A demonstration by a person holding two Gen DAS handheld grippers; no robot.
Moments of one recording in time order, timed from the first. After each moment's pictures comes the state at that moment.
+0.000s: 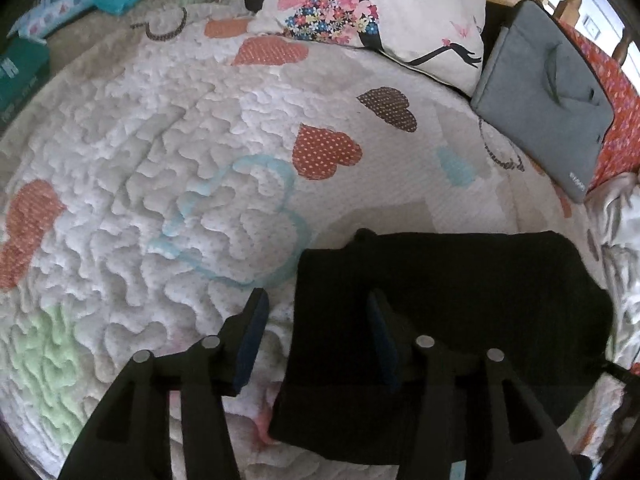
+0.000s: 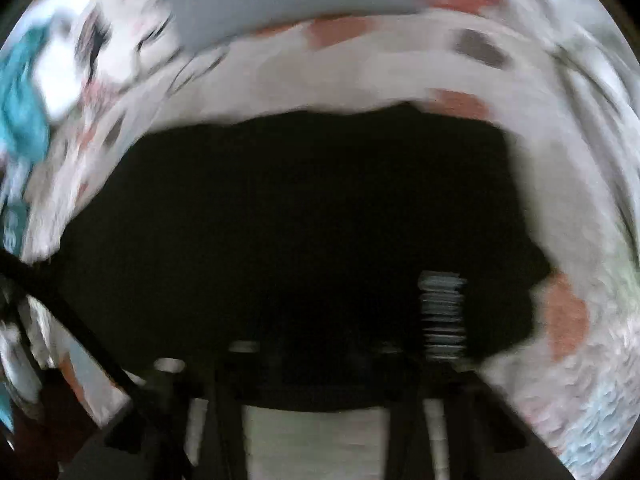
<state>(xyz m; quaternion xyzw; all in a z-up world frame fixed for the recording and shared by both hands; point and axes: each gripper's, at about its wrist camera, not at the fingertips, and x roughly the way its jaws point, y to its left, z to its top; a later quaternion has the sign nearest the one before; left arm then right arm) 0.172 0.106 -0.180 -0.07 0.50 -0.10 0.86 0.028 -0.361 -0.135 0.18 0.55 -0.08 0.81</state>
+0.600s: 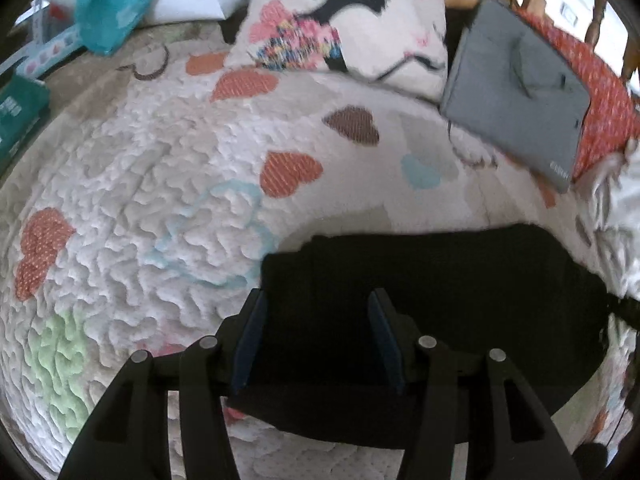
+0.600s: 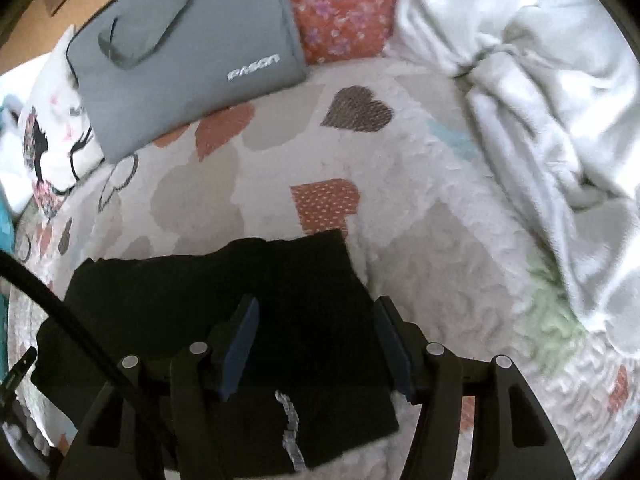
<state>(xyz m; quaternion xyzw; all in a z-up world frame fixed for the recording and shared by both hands) 0.151 0.084 -0.164 -0.03 0.48 -0.11 0.87 0.046 -0.428 -0.111 0.19 0.48 -0.17 0.84</state>
